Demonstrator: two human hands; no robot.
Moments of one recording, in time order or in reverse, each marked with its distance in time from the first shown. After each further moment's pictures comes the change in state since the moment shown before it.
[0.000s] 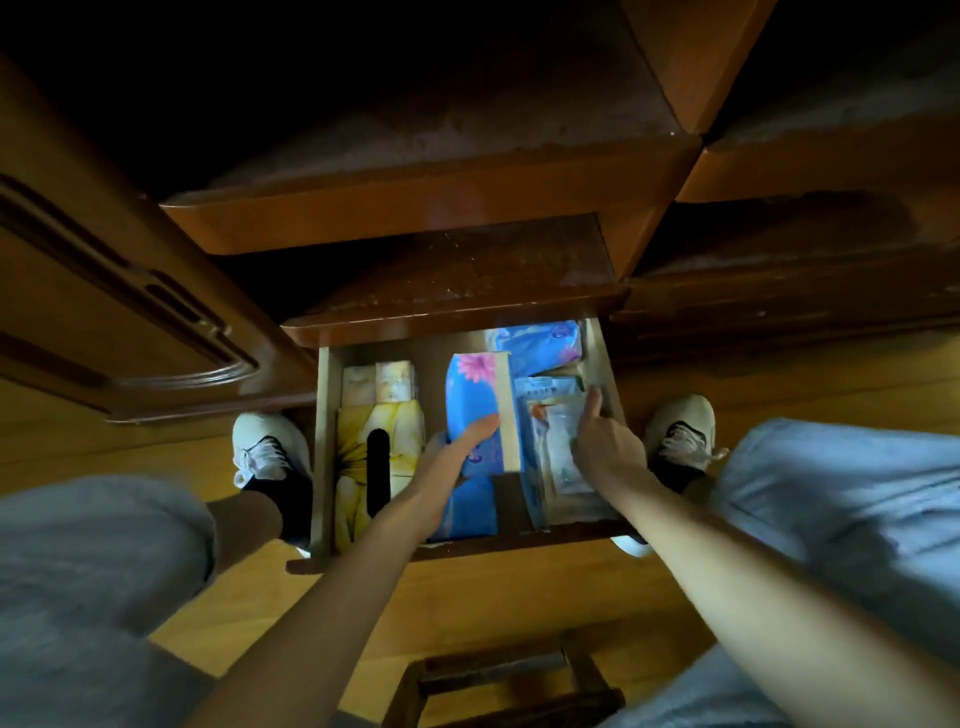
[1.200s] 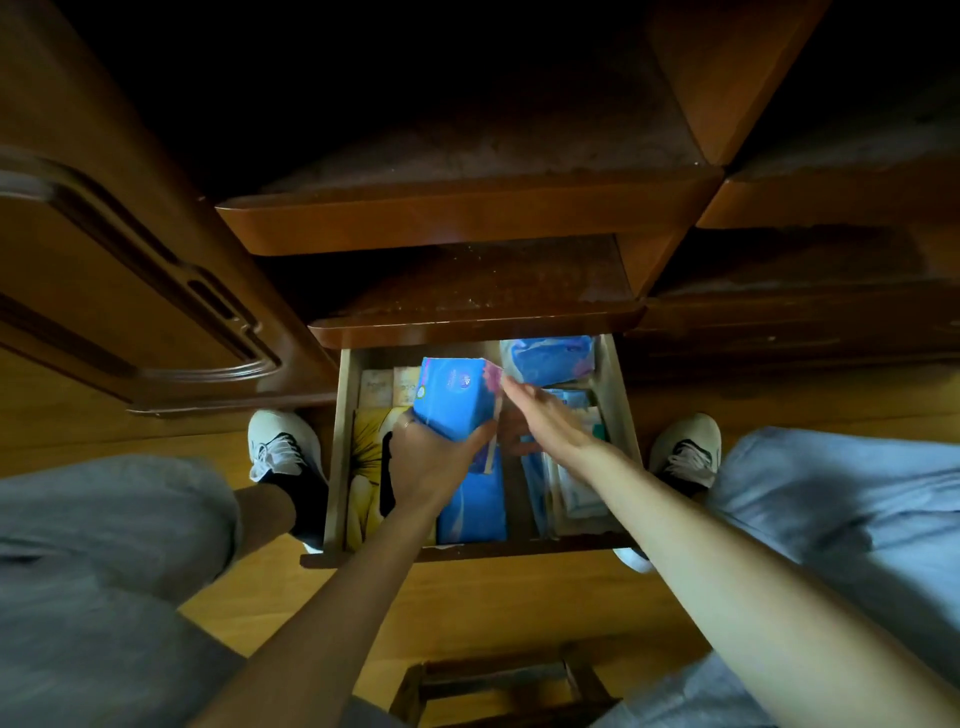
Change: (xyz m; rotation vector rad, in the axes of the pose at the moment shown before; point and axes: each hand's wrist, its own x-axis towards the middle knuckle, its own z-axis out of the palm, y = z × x) left_hand -0.003 0.011 -0.023 0.487 0.505 0.326; right_hand -0.012 -0.088 -0.058 0.908 -0.443 -0.071
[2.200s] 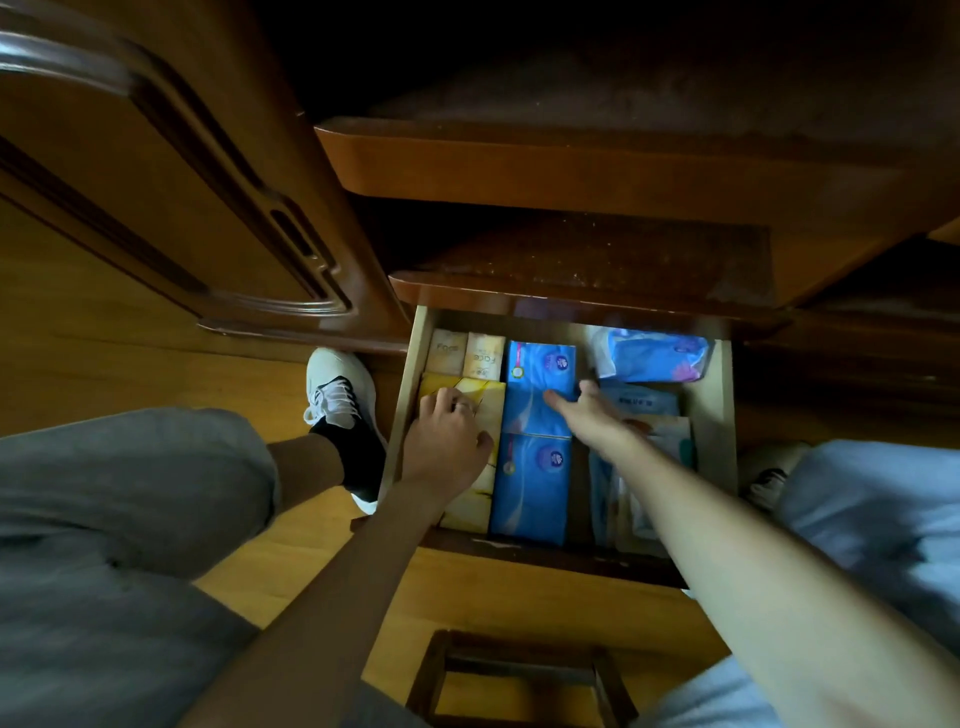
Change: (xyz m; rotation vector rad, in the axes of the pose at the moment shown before) left_hand 0.041 -0.053 -0.041 0.715 -0.191 0.180; right_hand 0.107 0.033 0.043 -0.317 0.045 0.208
